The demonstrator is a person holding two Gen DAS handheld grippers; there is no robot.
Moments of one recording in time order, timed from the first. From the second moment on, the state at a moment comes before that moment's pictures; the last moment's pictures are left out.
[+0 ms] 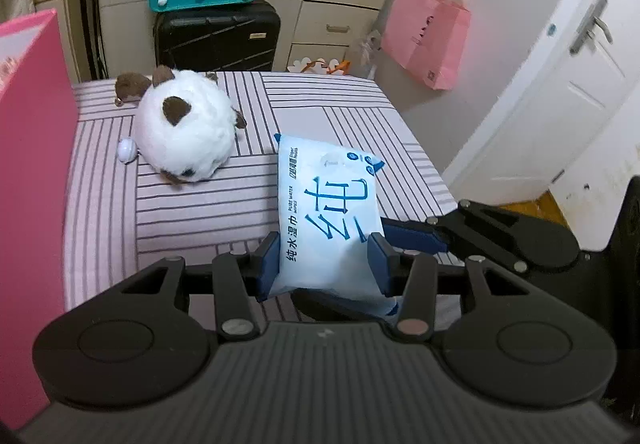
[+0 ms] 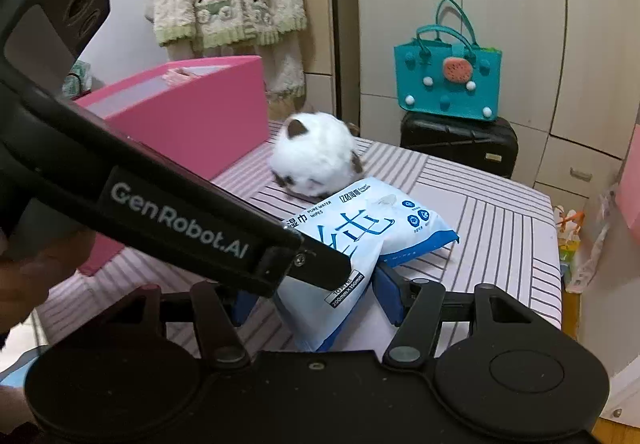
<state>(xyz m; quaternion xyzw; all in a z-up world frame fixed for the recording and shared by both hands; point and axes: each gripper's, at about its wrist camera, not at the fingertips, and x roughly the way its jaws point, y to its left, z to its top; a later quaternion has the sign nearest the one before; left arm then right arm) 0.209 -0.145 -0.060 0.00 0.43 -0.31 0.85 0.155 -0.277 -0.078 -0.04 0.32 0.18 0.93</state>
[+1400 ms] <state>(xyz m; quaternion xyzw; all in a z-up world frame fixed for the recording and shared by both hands) 0.086 0.052 0.063 0.03 0.34 -0.24 0.91 0.085 -0.109 0.043 -0.15 0.22 0.38 0.89</state>
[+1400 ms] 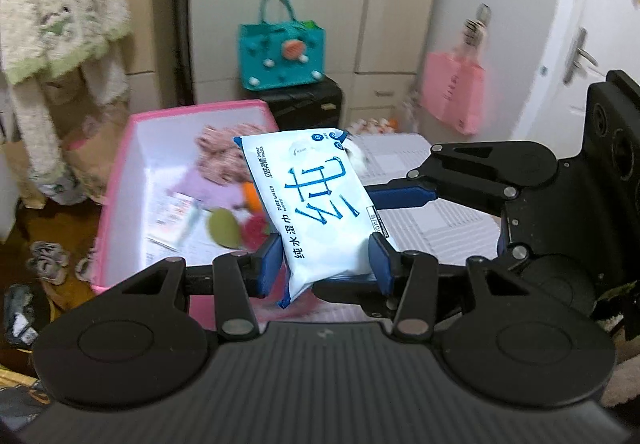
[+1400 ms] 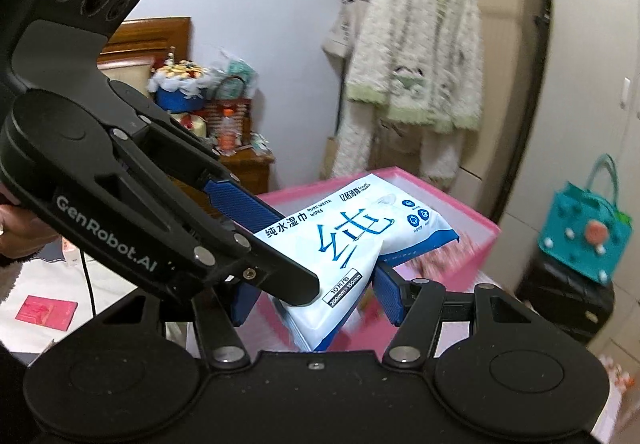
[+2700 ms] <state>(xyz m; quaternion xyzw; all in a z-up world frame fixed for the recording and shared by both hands) 0.277 0.128 0.005 -0.07 0.43 -0.14 0.89 0.283 -0.026 -0.013 -0.18 0.36 0.40 0.82</state>
